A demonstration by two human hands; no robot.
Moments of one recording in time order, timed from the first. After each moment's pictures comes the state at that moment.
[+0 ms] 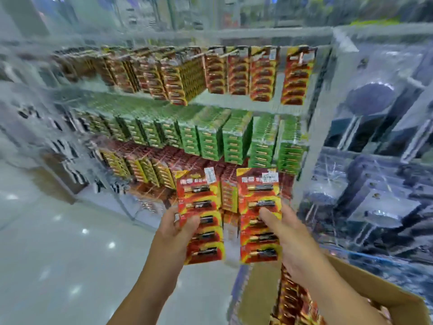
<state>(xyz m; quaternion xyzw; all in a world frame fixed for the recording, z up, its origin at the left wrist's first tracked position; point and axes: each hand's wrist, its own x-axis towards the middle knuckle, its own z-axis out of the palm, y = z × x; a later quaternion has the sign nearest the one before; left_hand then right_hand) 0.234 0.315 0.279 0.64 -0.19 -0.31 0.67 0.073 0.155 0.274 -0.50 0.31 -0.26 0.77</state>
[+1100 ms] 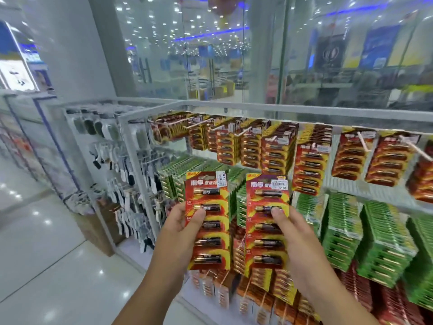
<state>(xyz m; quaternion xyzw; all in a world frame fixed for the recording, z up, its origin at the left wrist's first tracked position) 0.676 0.359 0.393 0.64 -0.17 -0.19 0.72 0.545 0.195 0.376 -0.53 0.27 -0.28 0.75</state>
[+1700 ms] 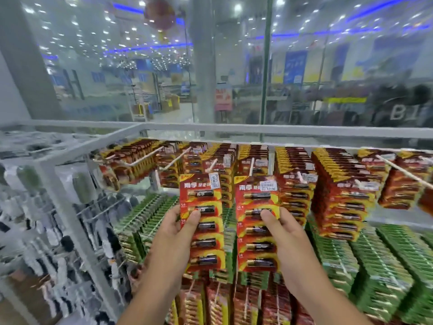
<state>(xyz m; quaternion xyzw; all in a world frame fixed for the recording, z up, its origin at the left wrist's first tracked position) 0.913 0.238 0.397 0.60 -0.27 -0.26 0.71 0.744 0.126 0.402 -0.50 0.31 -0.38 0.71</state>
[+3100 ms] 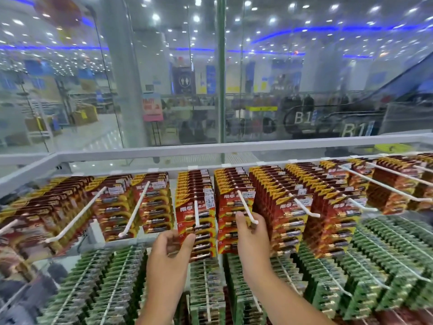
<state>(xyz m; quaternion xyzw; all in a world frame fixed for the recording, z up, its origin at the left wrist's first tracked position) 1.021 0.104 0.366 0.68 -0.35 -0.24 0.59 0.881 0.021 0.362 -0.45 0.52 -0.55 0.49</state>
